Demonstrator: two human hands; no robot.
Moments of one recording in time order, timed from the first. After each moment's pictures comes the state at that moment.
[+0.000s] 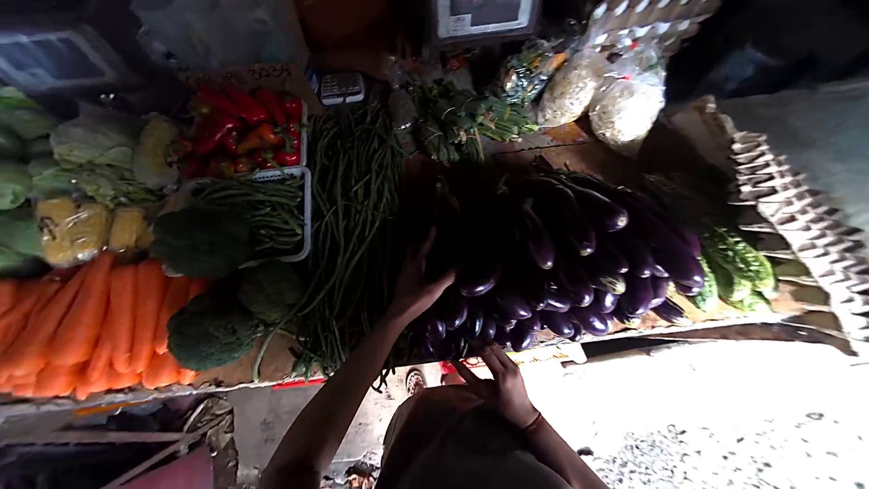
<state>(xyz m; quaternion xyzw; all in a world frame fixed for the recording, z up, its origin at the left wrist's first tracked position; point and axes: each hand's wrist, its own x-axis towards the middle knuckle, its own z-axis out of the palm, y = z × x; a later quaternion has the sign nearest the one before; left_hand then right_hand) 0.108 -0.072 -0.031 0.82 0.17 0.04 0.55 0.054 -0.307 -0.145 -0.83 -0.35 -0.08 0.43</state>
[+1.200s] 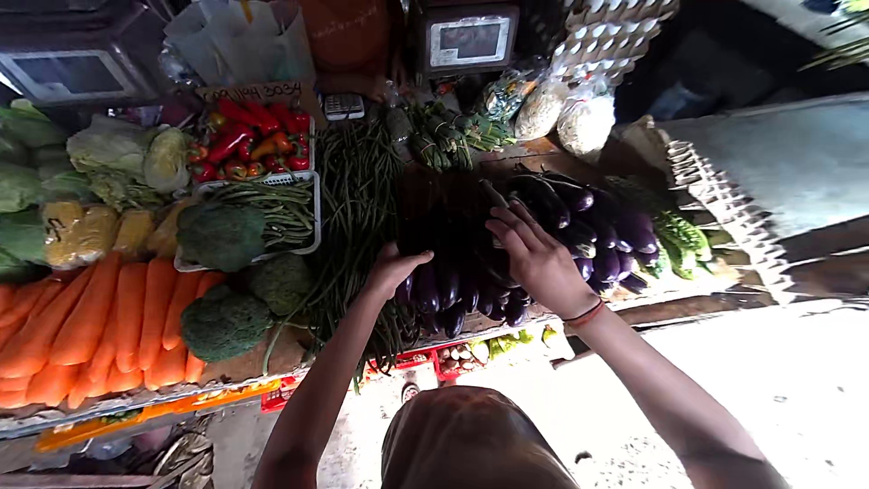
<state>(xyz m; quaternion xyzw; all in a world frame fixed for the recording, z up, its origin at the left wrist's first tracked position) 0.083 -0.040 0.010 0.73 0.27 -0.03 0.62 0.162 -0.289 0.039 -0.81 -0.49 -0.27 0.17</state>
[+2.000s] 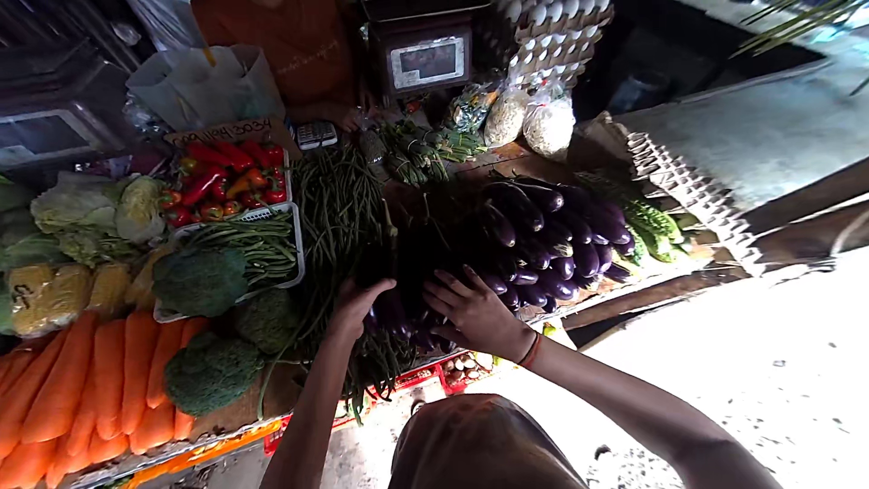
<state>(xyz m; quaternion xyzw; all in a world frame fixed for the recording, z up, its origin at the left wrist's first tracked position) 0.056 -0.016 0.014 0.72 0.32 0.03 0.62 0.112 -0.250 -0.010 -0.83 -0.54 -0.07 0.09</state>
